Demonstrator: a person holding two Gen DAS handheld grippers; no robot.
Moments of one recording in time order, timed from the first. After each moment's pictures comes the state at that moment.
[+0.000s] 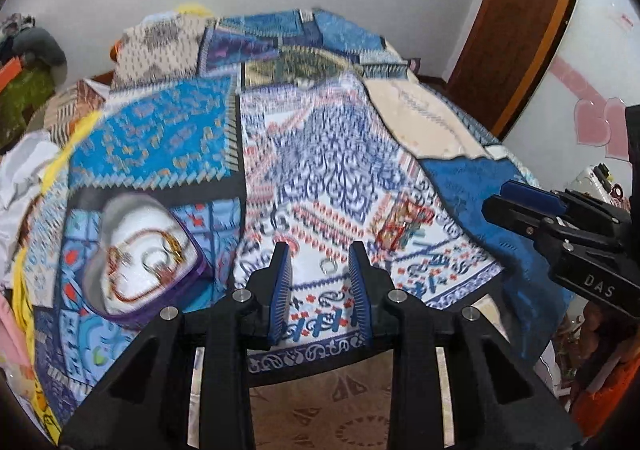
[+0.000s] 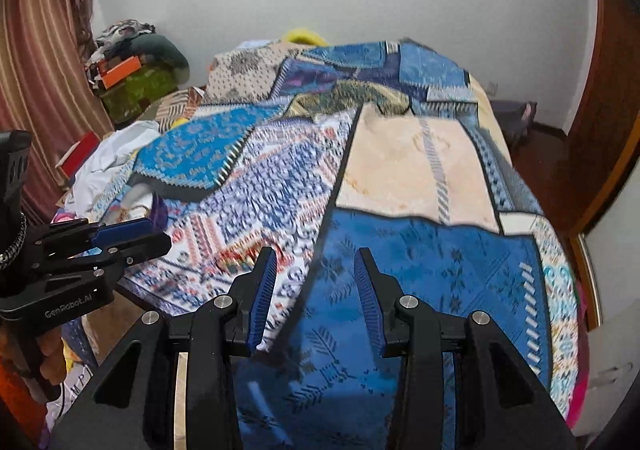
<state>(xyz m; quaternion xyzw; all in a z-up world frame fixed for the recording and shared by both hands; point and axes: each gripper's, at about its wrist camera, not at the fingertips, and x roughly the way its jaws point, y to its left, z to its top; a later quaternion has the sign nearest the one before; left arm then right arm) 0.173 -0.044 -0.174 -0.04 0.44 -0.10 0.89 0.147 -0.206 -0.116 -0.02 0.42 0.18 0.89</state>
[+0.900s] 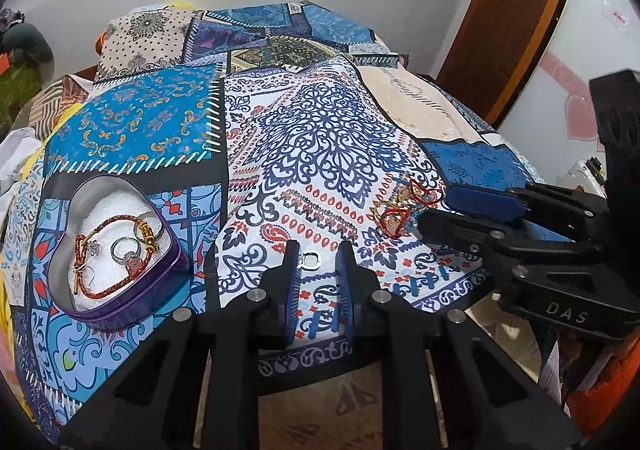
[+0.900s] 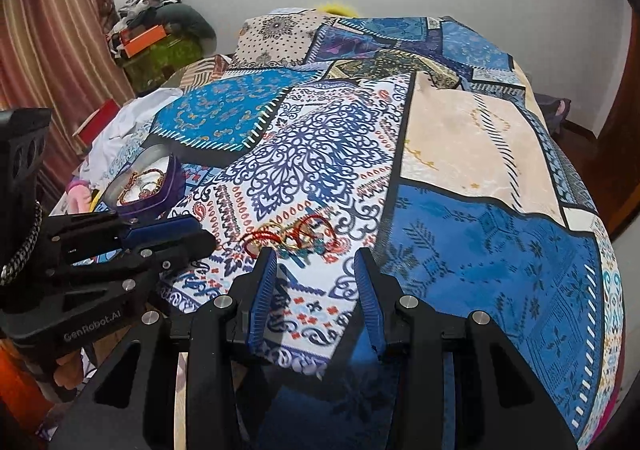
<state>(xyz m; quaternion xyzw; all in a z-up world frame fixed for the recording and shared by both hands) 0.175 -0.044 -0.196 -0.04 0.43 -0.14 0.89 0.158 -0.171 -0.142 -0.05 0.44 0.24 0.86</state>
